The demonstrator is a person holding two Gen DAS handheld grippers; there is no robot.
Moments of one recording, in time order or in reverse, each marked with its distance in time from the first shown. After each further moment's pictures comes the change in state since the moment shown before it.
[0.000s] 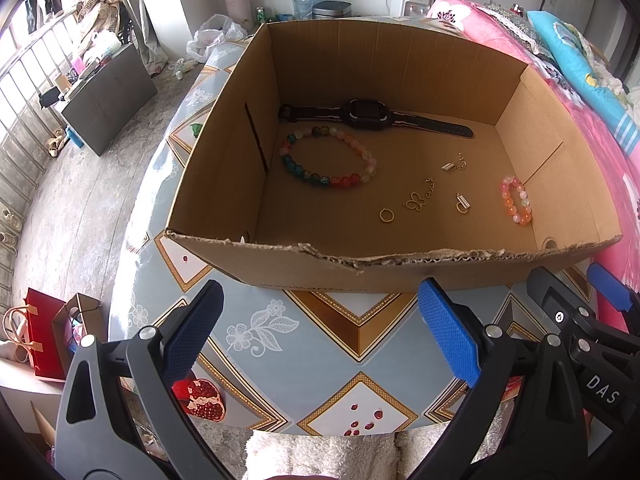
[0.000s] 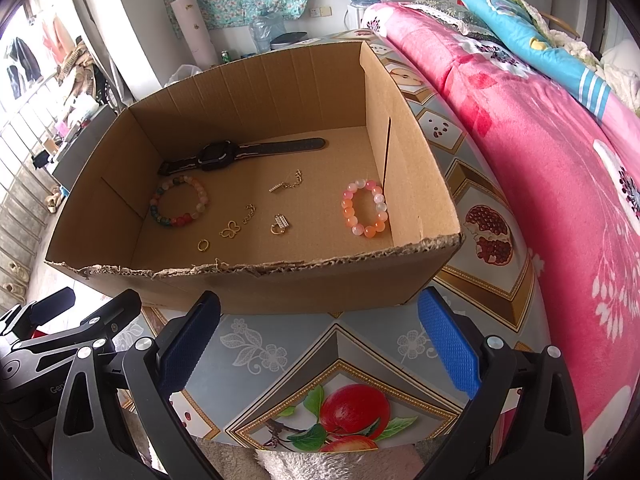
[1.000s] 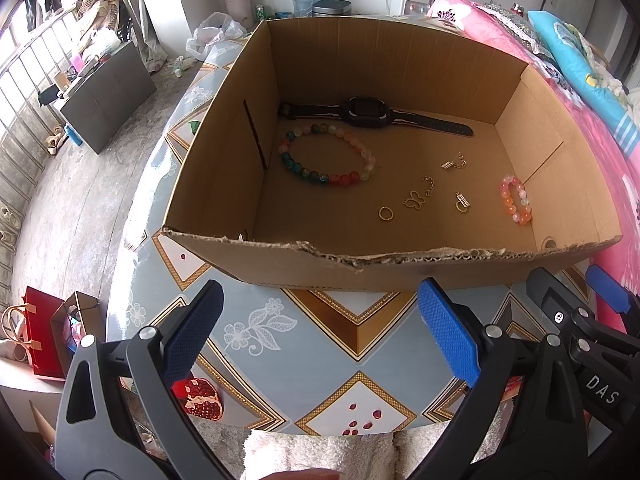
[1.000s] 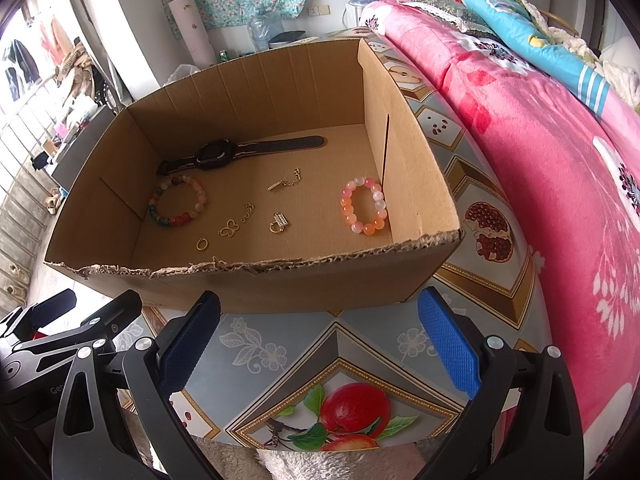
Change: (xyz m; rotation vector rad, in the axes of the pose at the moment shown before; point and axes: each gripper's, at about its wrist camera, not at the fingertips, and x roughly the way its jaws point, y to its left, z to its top) left arm 0.000 0.000 0.000 -0.003 0.006 -0.003; right arm 0.001 -0.001 0.000 0.005 0.004 0.000
